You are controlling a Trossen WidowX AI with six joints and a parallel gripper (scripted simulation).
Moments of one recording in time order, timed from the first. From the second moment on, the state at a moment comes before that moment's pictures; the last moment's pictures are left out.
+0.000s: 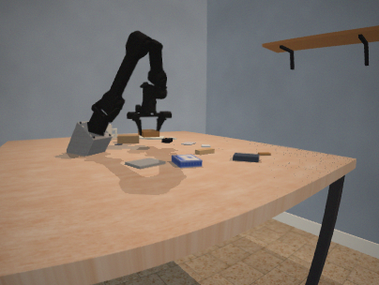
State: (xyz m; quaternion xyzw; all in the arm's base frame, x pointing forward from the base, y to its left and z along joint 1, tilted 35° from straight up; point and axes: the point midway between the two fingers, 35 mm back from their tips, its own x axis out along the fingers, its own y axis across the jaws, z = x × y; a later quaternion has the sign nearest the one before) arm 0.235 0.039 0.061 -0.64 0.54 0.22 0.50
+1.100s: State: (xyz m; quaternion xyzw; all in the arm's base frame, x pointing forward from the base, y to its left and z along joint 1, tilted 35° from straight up) arm 0.236 0.038 0.062 -0.64 0.54 0.22 0.50
